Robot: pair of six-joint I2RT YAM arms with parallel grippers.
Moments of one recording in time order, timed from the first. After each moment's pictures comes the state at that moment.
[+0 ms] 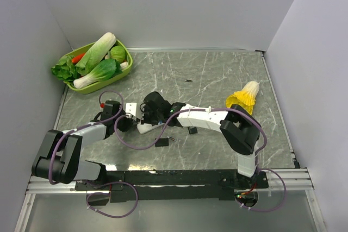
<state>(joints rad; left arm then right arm) -0.24 1.35 0.43 0.07 0.16 -1.02 1.00 1.89 1.30 -0.13 -0.12 -0.58</state>
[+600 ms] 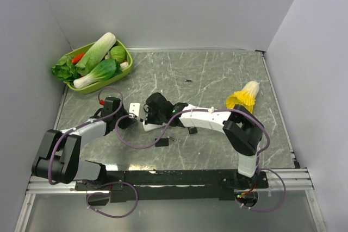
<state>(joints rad) -0.24 1.35 0.50 -0.01 0.12 -1.01 1.00 1.86 1.28 -0.19 -0.03 -0.58</state>
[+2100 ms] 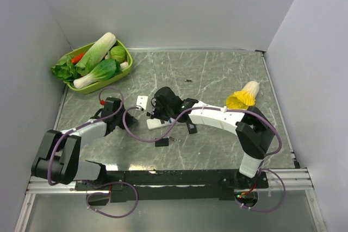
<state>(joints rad) -0.25 1.34 0.50 0.00 0.12 -1.01 0.95 1.74 1.23 -0.24 -0.05 -0.55</state>
